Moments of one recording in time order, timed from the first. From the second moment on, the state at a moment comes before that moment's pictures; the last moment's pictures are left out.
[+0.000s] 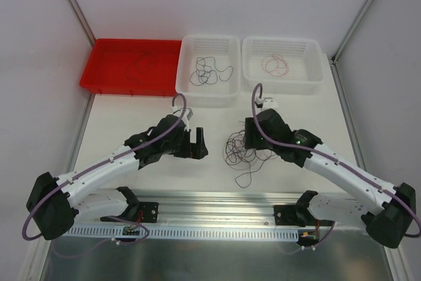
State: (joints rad) left arm -0.77 1.05 0.71 -0.41 0.02 -0.62; right arm 0.85 1.09 0.92 -0.64 0.30 0.55
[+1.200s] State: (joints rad) left arm -0.98 1.96 1.36 -0.39 -0.14 -0.55; right arm 0.19 1.16 0.56 -0.40 -0.07 0.46
